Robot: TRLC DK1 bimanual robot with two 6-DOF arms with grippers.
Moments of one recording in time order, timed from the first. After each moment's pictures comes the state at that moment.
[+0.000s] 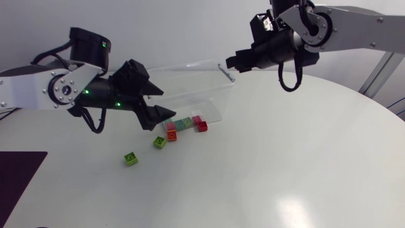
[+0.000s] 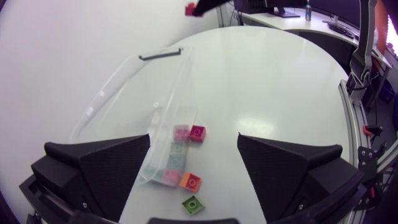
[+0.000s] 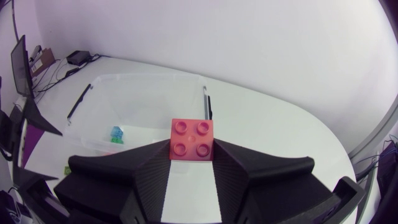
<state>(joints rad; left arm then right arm) -0.30 1.54 1.02 -0.19 0.48 0.64 0.39 1.71 1.46 -0.37 0.03 0.00</state>
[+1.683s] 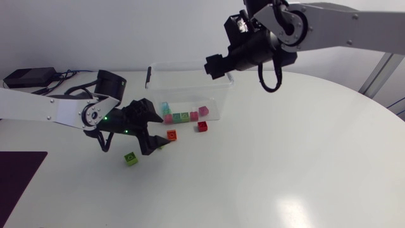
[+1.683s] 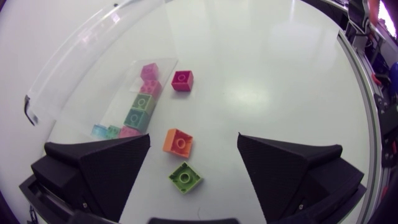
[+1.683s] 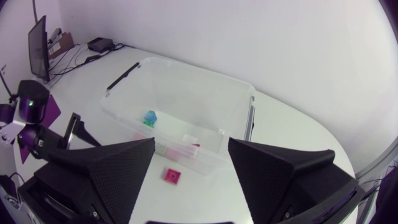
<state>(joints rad) -0.25 1.75 0.92 -0.09 0.48 0.86 0.49 1.75 1.49 -0.39 -0.01 -0.05</state>
